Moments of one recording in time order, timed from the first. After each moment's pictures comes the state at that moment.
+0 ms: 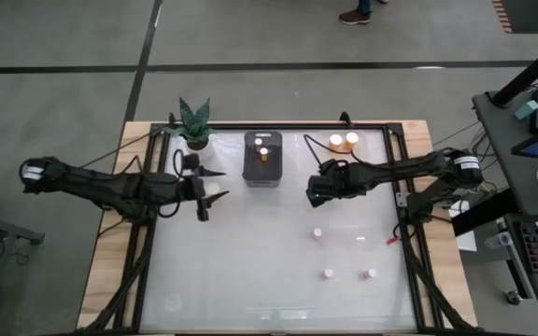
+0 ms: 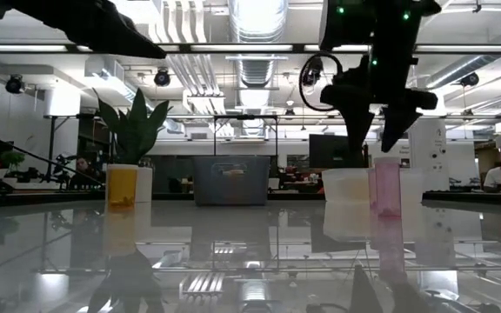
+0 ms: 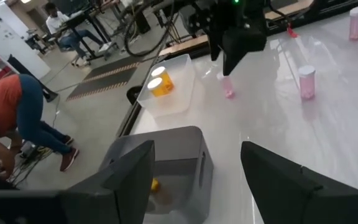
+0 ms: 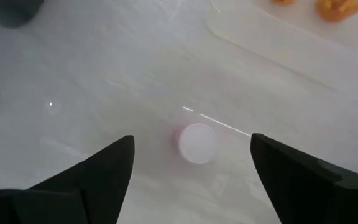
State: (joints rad) left arm -0.14 0.78 0.57 -0.09 -0.48 0.27; right arm -0.04 1.56 1.08 -0.95 0.39 1.06
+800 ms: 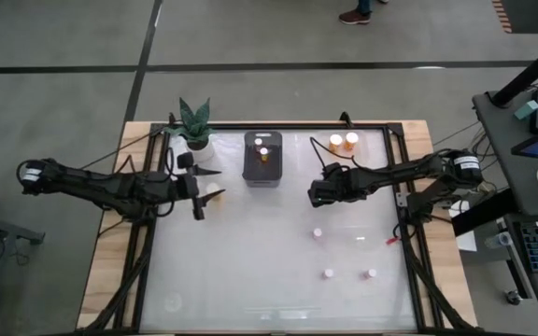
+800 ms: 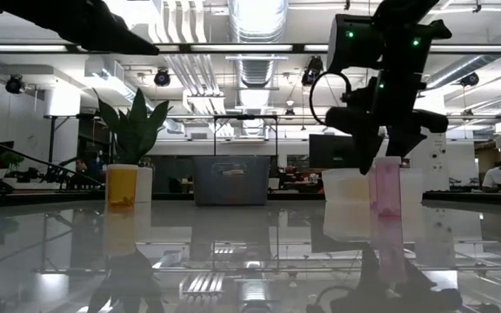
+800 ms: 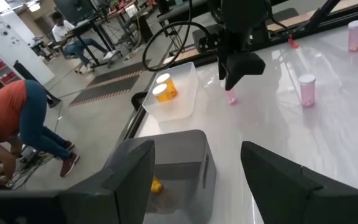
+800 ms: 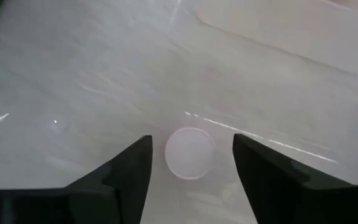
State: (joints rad) left arm -0.14 0.70 0.53 -0.08 -0.48 0.28; right arm -0.04 1.56 0.94 -0.79 0.42 1.14
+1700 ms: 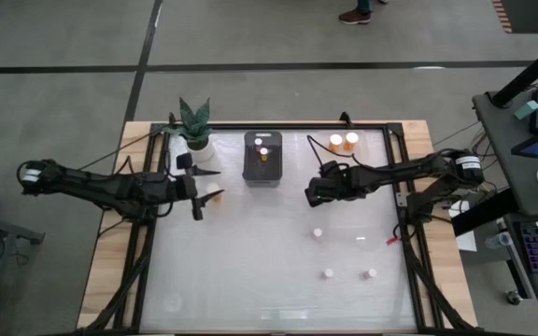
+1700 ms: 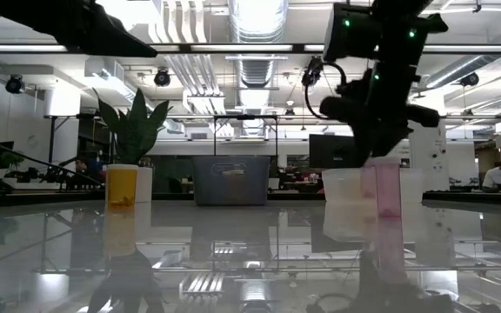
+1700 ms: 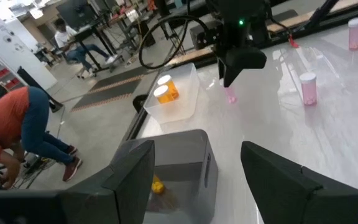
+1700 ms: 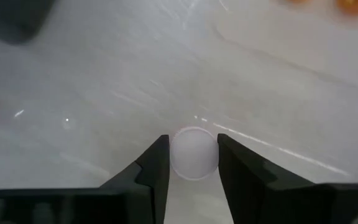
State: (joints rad) left arm -0.14 0.67 0.50 -0.05 -0.48 0.30; right arm -0.04 1.55 0.98 -0.79 0.41 1.09
